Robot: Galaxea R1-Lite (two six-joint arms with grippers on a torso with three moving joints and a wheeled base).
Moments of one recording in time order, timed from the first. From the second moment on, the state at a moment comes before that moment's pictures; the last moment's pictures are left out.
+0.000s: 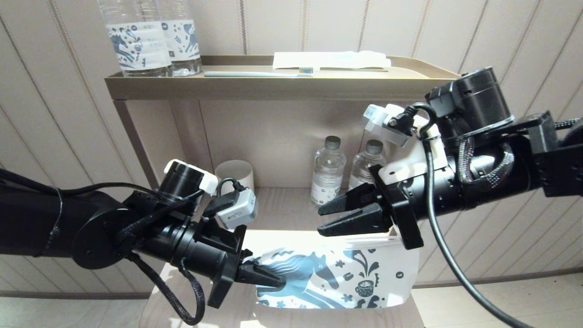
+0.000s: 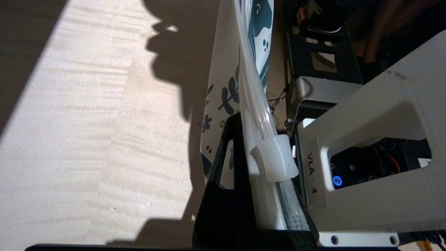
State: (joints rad) left arm -0.58 1.78 -0.93 -0.05 -0.97 0.53; right arm 0.55 1.61 -1.31 0.25 0.81 -0.27
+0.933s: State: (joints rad) left arm -0.56 1.75 -0.93 -0.04 -0.96 0.53; right arm 0.30 1.45 -1.39 0.66 0.62 -0.26
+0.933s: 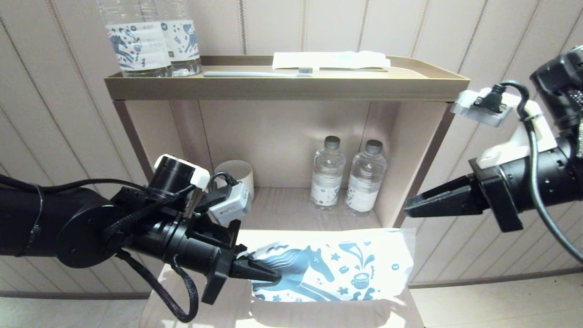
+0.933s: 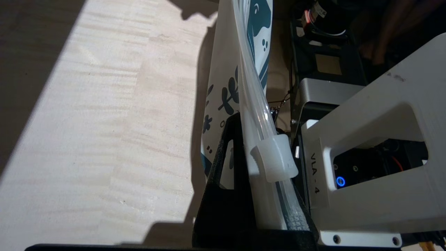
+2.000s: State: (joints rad) left arm -0.64 1.89 -1.34 0.53 -0.78 0.78; right arm 0.49 1.50 -1.36 0.50 0.65 -0.38
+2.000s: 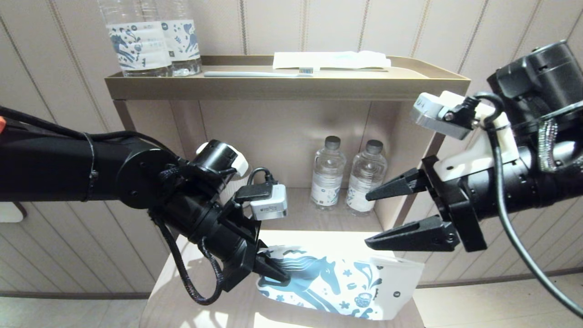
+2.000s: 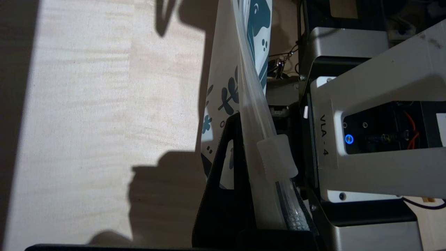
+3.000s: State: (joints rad) left arm -0.75 2.03 -1.64 0.79 -0.78 0.74; right arm 0.57 1.52 -1.03 -0.18 0.72 -0.09
